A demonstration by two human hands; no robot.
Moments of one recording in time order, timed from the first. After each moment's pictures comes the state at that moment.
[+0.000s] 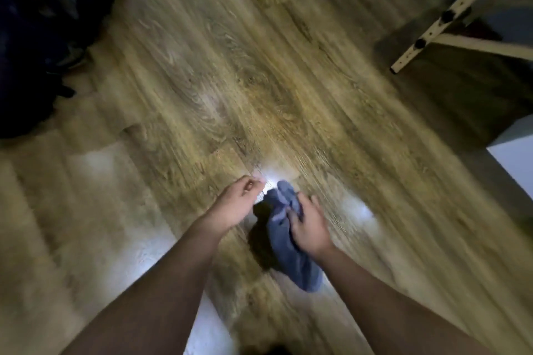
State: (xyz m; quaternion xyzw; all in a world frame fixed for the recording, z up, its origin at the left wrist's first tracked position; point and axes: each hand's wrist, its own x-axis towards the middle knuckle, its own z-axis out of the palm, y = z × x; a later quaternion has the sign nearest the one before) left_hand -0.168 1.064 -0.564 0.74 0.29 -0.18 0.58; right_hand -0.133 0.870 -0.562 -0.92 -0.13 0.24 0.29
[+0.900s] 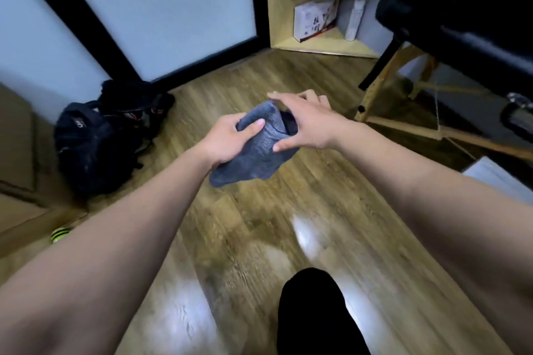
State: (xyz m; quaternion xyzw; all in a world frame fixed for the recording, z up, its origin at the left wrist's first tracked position) left_hand -0.052 0.977 -0.118 0.82 0.19 0.04 0.54; right_hand 0.084 0.806 -0.110 -0.86 -0.48 0.13 0.15
